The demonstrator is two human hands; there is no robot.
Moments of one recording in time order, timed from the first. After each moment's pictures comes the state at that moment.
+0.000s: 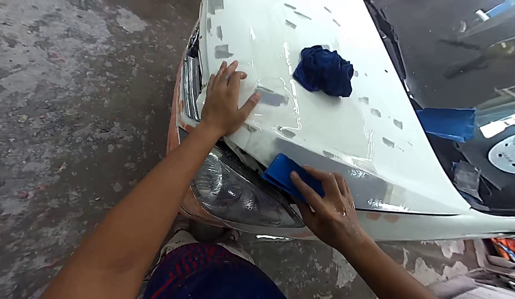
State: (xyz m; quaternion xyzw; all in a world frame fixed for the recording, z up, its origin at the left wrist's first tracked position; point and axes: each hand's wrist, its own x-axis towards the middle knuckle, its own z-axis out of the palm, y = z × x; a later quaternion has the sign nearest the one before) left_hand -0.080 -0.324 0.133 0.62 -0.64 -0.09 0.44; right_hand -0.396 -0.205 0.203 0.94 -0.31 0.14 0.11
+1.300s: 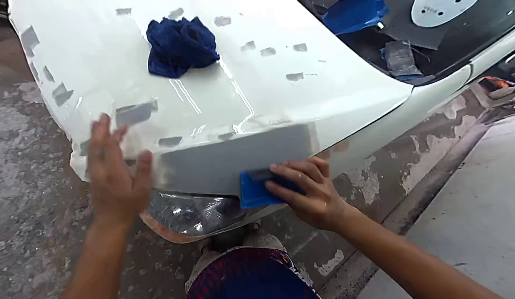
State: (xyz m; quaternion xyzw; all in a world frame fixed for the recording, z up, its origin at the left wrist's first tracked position) left_hand -0.141 -0.255 0.158 0.58 -0.74 -0.03 0.35; right_hand -0.541 -0.169 0.187 0.89 -0.38 0.24 0.08
